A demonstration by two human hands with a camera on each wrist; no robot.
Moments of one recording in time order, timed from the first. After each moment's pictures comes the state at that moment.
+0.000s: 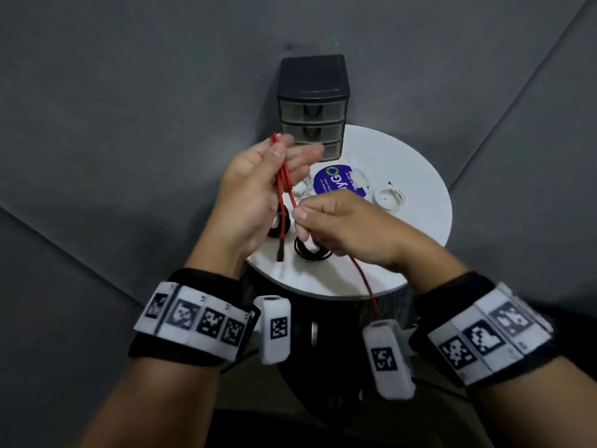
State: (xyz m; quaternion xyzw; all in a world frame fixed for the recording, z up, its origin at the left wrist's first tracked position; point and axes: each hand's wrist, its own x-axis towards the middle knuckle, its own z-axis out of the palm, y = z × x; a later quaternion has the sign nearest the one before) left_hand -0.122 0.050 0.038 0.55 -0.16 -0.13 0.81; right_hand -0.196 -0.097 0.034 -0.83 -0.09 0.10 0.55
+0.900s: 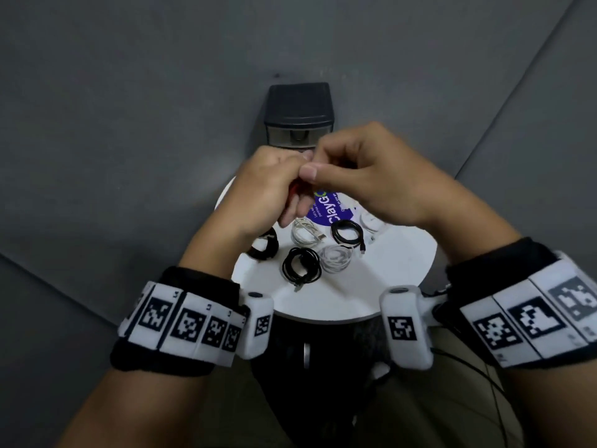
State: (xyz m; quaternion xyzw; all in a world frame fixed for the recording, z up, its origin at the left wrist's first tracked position) left_hand -0.112 0.029 0.074 0.71 -0.30 -0.13 0.62; right_hand -0.175 -0.134 0.112 -0.90 -0.15 -0.06 0.41
